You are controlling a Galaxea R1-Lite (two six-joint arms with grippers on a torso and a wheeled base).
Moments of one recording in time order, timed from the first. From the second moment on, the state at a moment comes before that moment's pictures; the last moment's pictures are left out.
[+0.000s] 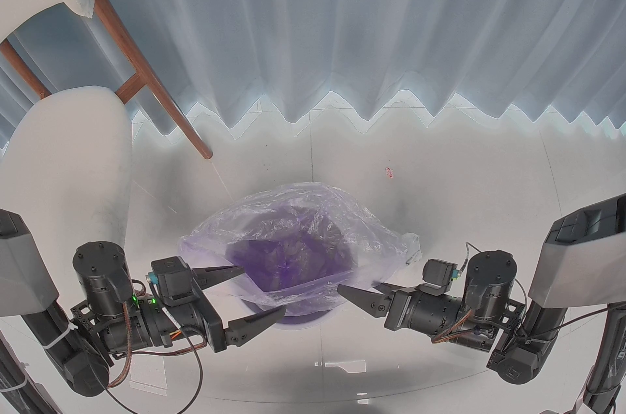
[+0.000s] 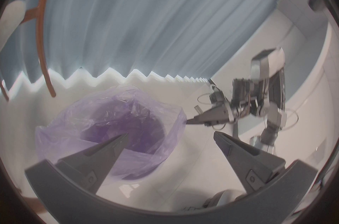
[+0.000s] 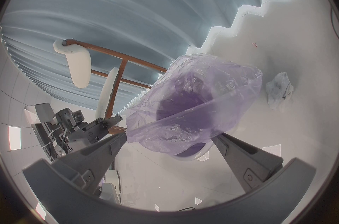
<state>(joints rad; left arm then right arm) -0.46 1.88 -0.16 -1.51 -0.47 -0.08 0.53 2.16 -0.37 -1.55 0.22 0.64</state>
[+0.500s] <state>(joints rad) -0.34 1.94 -0.14 -1.51 -0.62 0.10 0.55 2.09 -0.35 -1.55 0.22 0.64</state>
